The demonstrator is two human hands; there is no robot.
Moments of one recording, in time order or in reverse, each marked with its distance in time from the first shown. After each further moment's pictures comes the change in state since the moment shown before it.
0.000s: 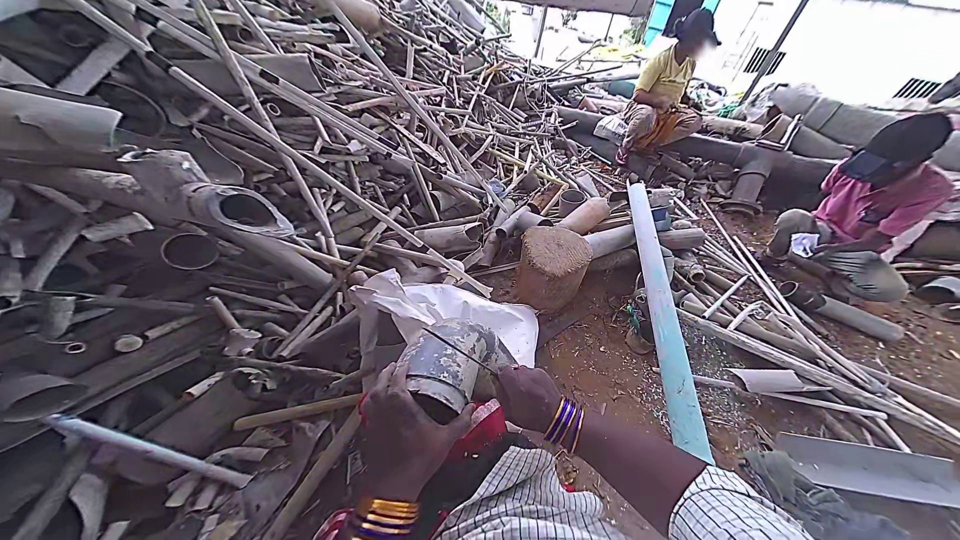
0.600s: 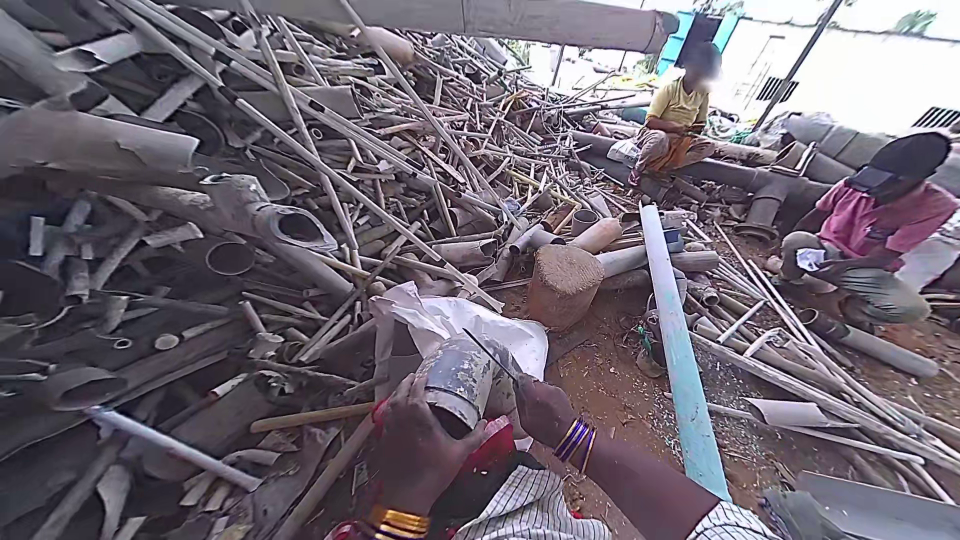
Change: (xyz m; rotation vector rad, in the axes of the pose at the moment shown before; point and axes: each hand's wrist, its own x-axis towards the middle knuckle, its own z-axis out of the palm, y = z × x) left_hand 0.002 0.005 -0.003 0.014 -0.014 -0.032; right_hand 0.002 0.003 -0.003 -0.060 -0.204 0.243
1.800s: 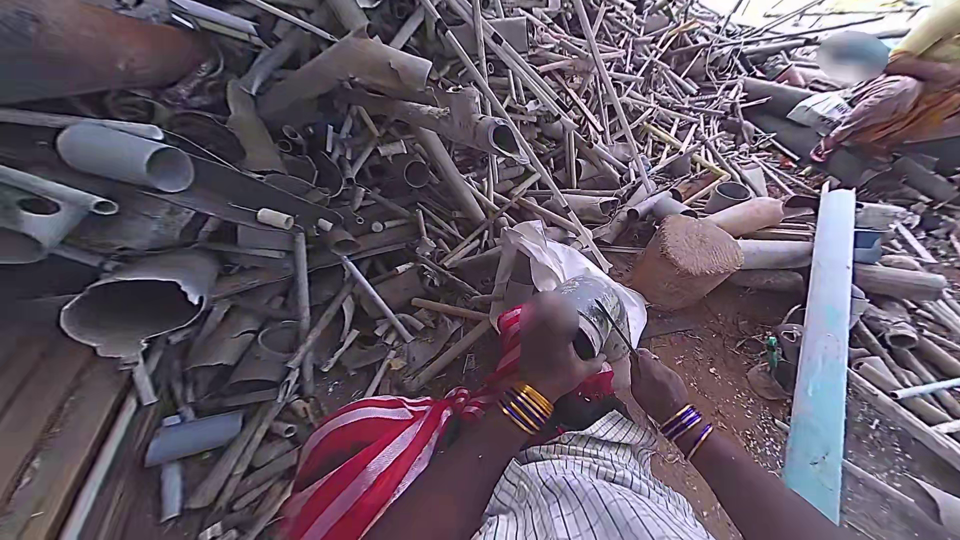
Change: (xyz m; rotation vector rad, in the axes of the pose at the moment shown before) left_hand 0.000 0.014 -0.012 0.028 -0.129 -0.060; right_hand -0.030 0.009 0.024 -0.078 0.068 -0.031
